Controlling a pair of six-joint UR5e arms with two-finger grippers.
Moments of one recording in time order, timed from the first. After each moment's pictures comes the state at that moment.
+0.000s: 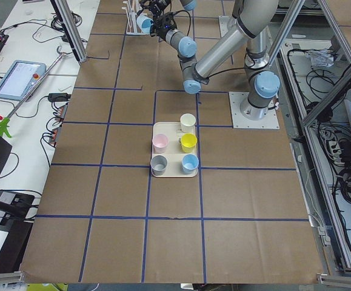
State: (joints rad) left arm -1.50 -1.93 -2.19 0.66 0.55 0.10; right arm 1.82 -1.25 1.95 -3.34 -1.16 1.67
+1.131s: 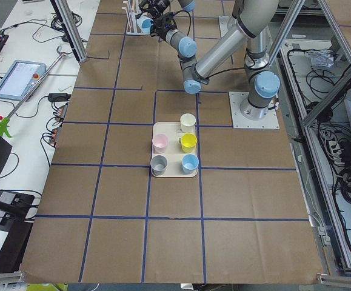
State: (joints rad) left arm -1.50 -1.93 -2.19 0.66 0.55 0.10; right arm 1.83 -1.23 1.93 -3.32 -1.16 1.67
